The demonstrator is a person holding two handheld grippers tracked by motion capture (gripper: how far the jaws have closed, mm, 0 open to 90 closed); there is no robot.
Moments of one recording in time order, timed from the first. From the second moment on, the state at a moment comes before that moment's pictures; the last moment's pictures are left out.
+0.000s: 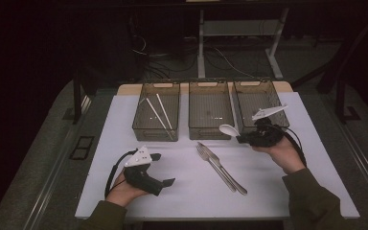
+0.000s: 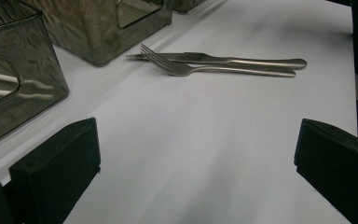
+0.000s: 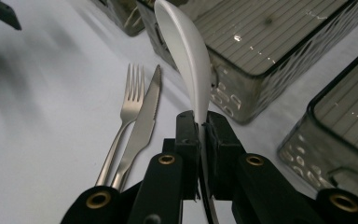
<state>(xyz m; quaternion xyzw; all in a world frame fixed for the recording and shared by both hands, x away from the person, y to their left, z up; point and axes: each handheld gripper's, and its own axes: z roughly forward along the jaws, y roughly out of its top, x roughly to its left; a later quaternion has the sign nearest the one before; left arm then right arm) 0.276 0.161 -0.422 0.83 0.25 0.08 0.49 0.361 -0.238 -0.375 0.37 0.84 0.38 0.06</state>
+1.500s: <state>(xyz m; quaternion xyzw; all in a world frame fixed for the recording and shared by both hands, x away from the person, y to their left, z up) 0.277 0.163 -0.420 0.83 0.24 0.08 0.50 0.470 -0.150 -0.386 0.42 0.84 0.34 0.07</state>
